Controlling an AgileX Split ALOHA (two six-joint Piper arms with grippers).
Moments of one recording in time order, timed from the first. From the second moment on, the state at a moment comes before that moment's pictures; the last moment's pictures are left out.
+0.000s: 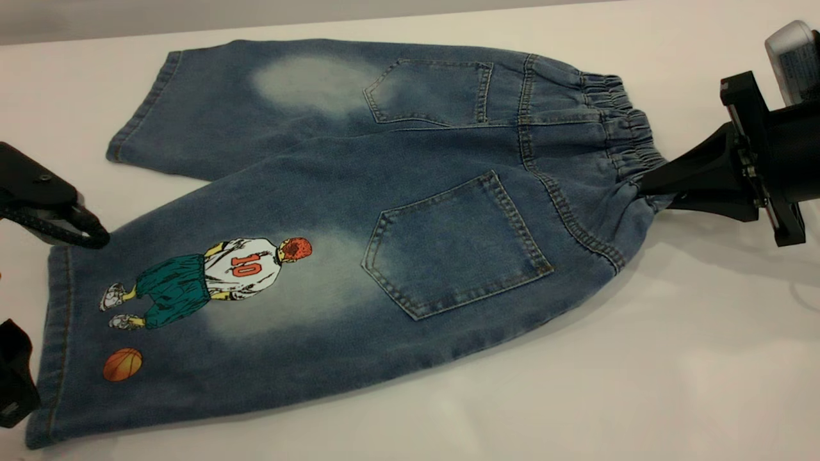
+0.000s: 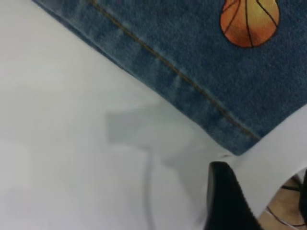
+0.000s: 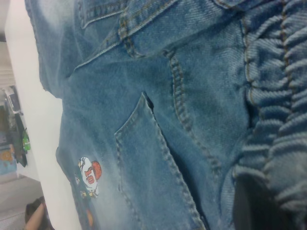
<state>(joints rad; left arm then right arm) -0.33 1.57 -0.41 0.22 0.46 0.09 -0.26 2.25 -0.76 1.71 0.98 -1.41</state>
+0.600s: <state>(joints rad) -0.33 1.79 -0.41 0.22 0.34 0.09 -0.26 2.25 -0.76 1.73 1.02 -1.41</state>
